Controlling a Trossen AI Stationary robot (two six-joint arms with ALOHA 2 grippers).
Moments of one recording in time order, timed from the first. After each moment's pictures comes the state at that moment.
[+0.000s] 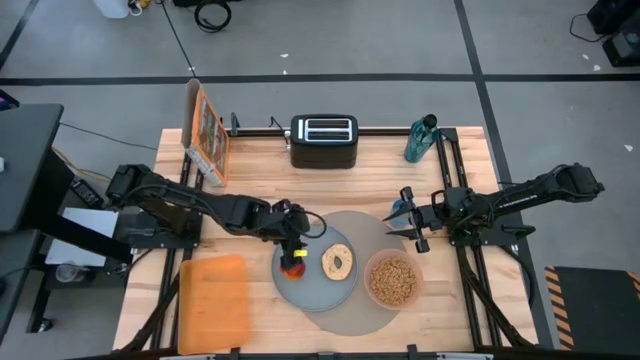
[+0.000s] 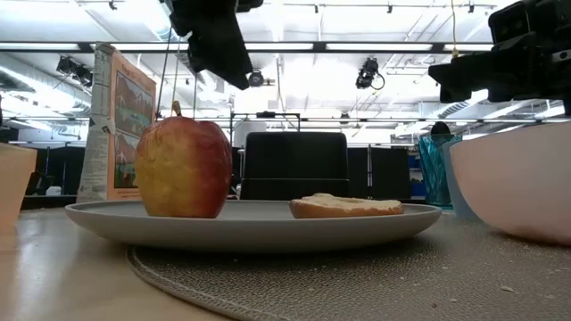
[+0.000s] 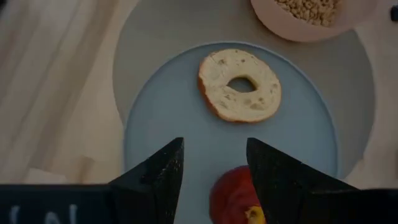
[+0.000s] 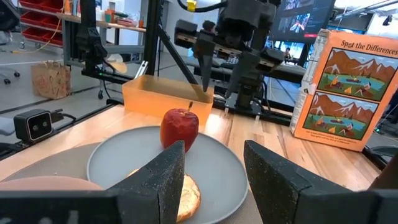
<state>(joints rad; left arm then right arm) -0.22 1.56 1.22 -0.59 -0.17 -0.44 0.06 0.75 0.01 0.75 -0.18 -0.20</state>
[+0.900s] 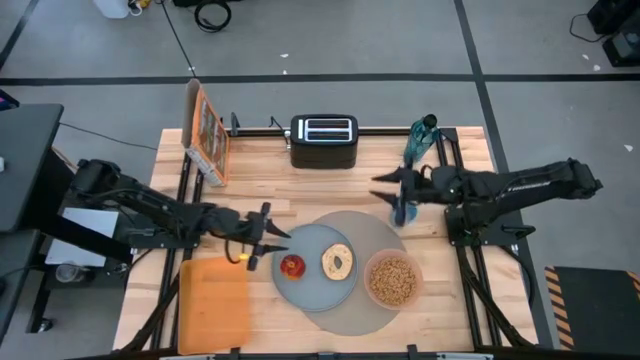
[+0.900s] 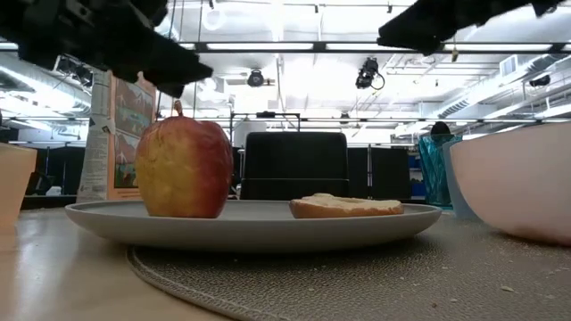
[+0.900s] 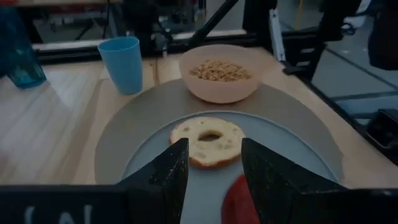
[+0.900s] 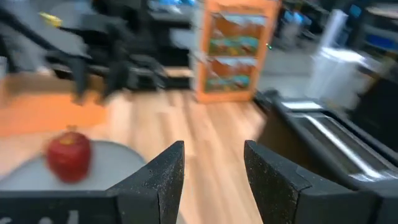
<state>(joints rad) -0.26 1.19 0.39 0.55 -0.11 -0.01 0.07 0.84 0.58 0.05 0.28 -0.05</state>
